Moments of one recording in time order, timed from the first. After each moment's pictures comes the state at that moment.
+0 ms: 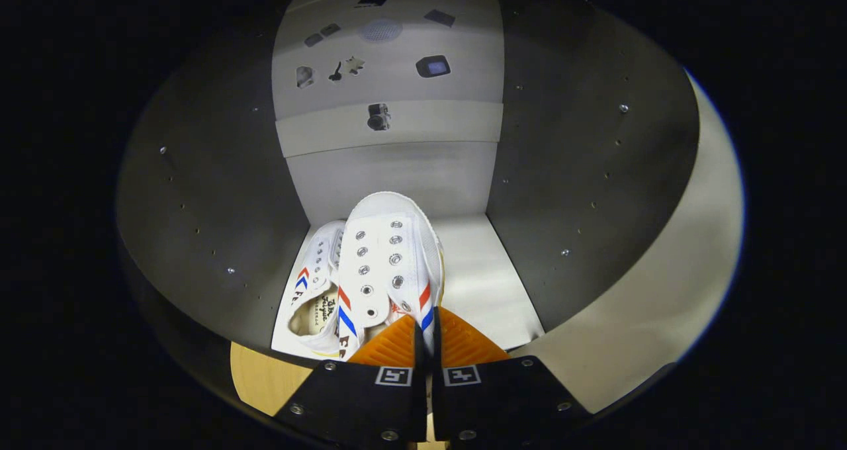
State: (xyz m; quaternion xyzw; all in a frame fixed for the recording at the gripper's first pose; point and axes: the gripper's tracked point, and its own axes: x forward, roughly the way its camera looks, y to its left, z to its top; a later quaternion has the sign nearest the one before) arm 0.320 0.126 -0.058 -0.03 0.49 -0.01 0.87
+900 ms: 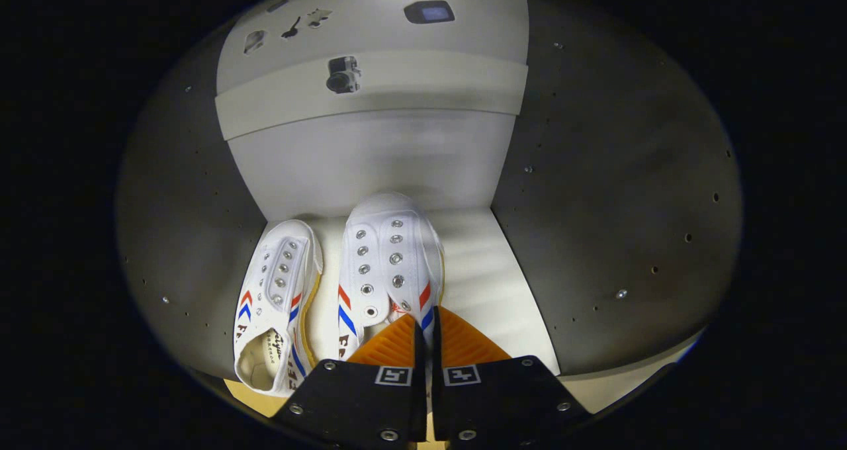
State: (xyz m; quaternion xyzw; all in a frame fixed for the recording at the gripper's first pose) arm 0.370 0.114 -0.134 -0.04 0.54 -0.03 0.84
